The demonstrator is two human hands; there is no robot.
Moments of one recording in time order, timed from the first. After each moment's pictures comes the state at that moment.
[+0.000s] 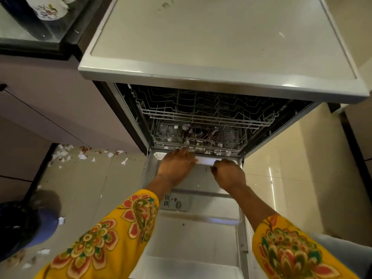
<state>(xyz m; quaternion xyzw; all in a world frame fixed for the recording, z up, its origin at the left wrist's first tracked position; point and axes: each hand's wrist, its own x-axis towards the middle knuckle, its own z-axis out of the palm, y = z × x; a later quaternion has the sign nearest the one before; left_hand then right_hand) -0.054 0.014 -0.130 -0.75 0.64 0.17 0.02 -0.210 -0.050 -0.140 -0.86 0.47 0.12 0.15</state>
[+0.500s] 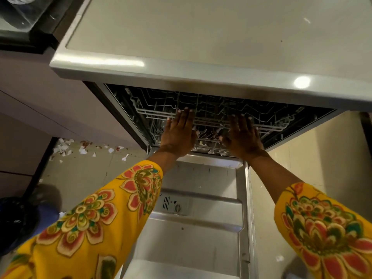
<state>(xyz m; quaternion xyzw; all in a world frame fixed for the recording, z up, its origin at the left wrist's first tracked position) -0.018 -0.079 -0.150 -0.79 0.58 0.17 -0.03 -0.194 -0.170 -0.148 -0.84 0.50 0.10 0.17</state>
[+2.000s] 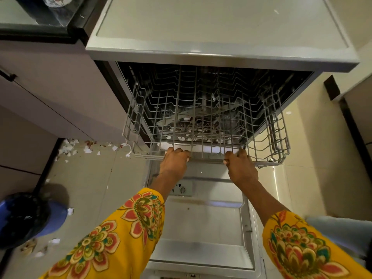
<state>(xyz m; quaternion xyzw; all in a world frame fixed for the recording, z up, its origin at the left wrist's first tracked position) -0.069 0.069 -0.160 -0.81 0.51 0.28 -0.07 -0.257 -0.002 -0.151 -0.81 0.56 0.09 0.18</state>
